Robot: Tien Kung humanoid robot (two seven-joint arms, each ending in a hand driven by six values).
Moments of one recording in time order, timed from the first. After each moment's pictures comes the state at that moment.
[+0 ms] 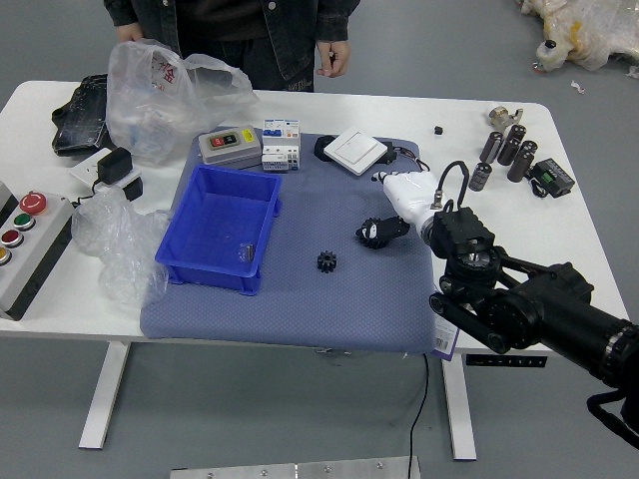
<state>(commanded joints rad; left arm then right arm) -0.03 0.09 -1.43 -0.18 1.25 0.16 0.14 0.78 -0.16 0.42 0.81 -1.95 -0.21 -0.33</state>
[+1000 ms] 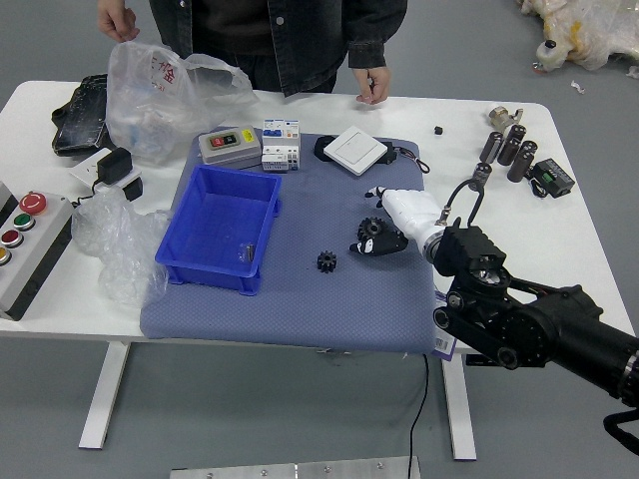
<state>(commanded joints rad) -0.02 0.09 -1.44 -0.18 1.26 0.17 0.13 0.72 -0.20 0.41 0.93 -1.81 -0.25 -0.32</state>
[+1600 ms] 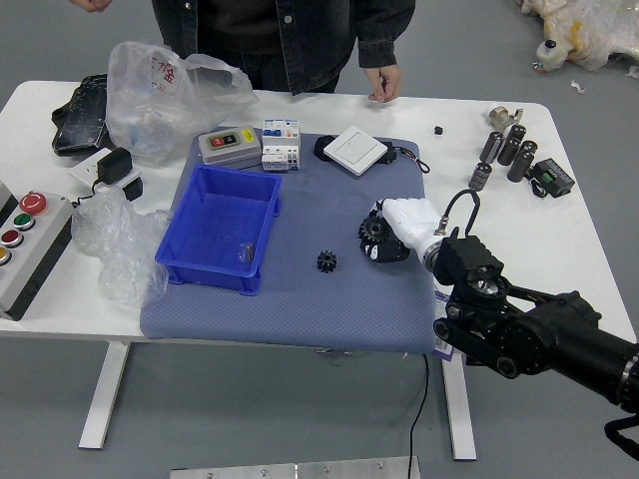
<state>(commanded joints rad) -0.03 0.09 -1.43 -0.18 1.25 0.17 0.13 0.72 -0.20 0.40 0.92 -1.84 -0.29 -0.31</state>
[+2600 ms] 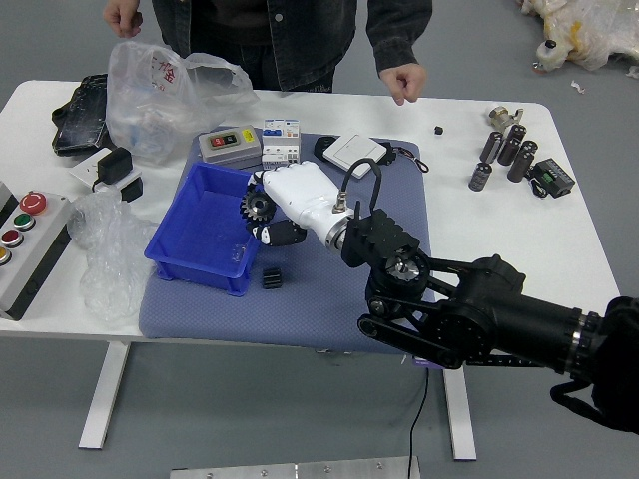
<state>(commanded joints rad) -0.01 0.09 -1.47 -0.18 1.29 0.16 0.15 0.89 -0.05 0.28 1.06 -1.88 -0.31 -0.33</state>
